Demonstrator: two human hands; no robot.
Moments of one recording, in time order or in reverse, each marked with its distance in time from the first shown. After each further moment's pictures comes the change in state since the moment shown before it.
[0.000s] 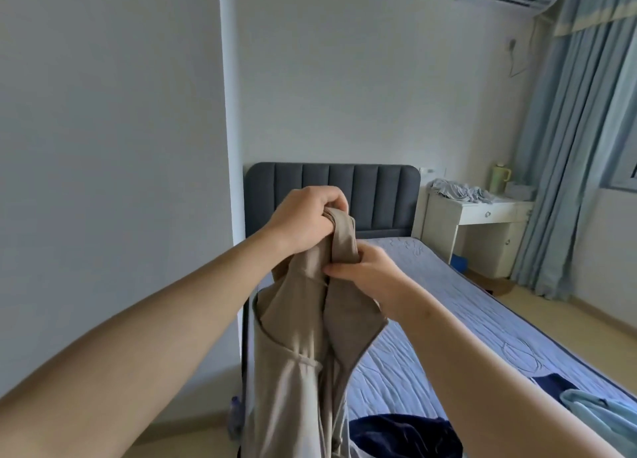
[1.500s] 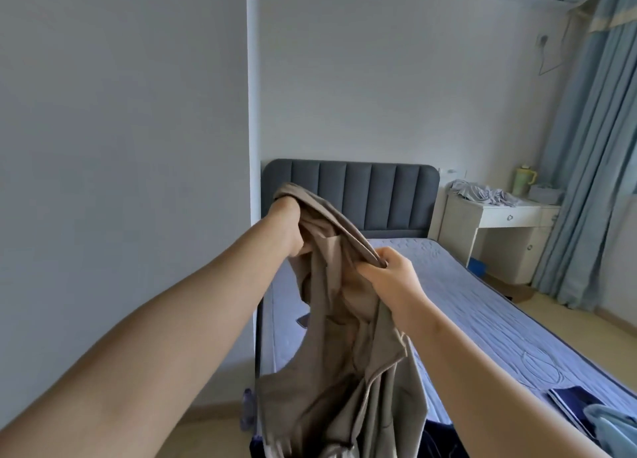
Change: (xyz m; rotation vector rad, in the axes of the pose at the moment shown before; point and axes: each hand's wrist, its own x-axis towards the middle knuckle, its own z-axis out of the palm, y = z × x) left_hand 0.012 -0.036 -0.010 -1.106 0.319 -1.157; right_hand 0.015 0.022 0.014 -0.037 0.222 0.028
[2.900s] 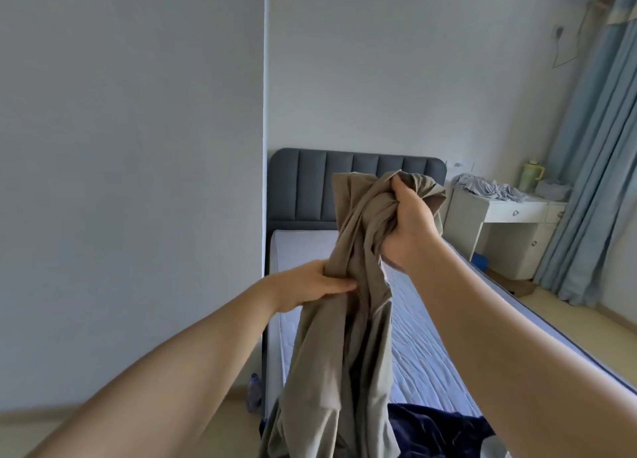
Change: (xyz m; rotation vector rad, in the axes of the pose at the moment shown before) left_hand 0.029 -0.074 -0.068 0.841 -0.743 0.256; right_hand 0.011 -0.074 0.021 1.002 -0.083 0.276
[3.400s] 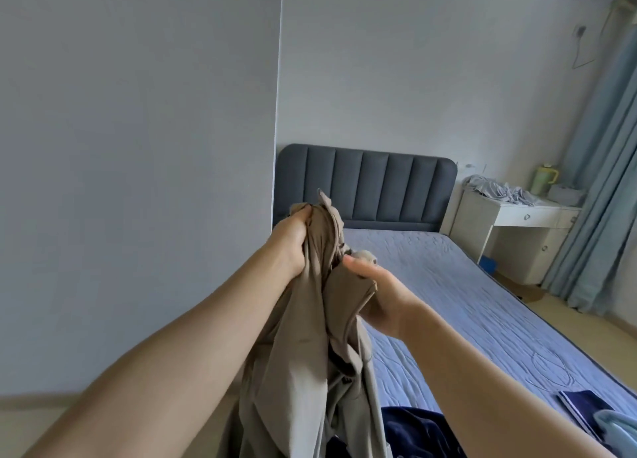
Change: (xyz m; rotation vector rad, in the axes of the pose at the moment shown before) left_hand 0.004 0.033 -0.032 -0.885 0.623 -0.037; right_hand 0.008 0.076 -0.044 -0.457 -0.309 0.234
